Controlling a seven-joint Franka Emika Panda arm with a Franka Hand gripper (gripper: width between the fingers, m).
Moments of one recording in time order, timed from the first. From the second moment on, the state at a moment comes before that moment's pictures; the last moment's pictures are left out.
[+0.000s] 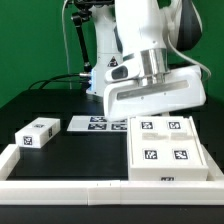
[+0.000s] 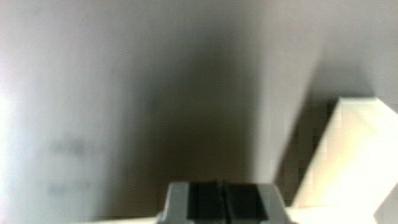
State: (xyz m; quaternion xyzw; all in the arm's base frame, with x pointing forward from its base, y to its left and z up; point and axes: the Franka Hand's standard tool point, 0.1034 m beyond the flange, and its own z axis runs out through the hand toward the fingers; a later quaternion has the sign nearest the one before) arm 0.506 0.077 0.056 -0.98 -0.04 -0.15 0.08
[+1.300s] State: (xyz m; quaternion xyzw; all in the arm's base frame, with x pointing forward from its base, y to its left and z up) arm 0.524 0.081 0.119 -0.99 -0.07 -0.12 0.08
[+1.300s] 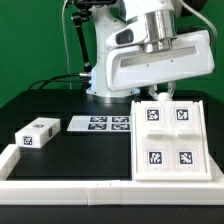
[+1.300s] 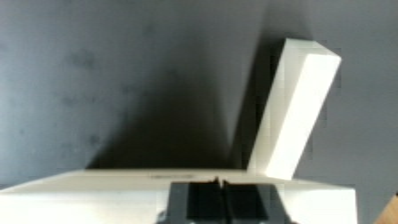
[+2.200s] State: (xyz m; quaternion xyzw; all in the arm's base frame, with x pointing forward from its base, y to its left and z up) arm 0.541 0.091 0.144 -0.99 -0.07 -0.10 0.09
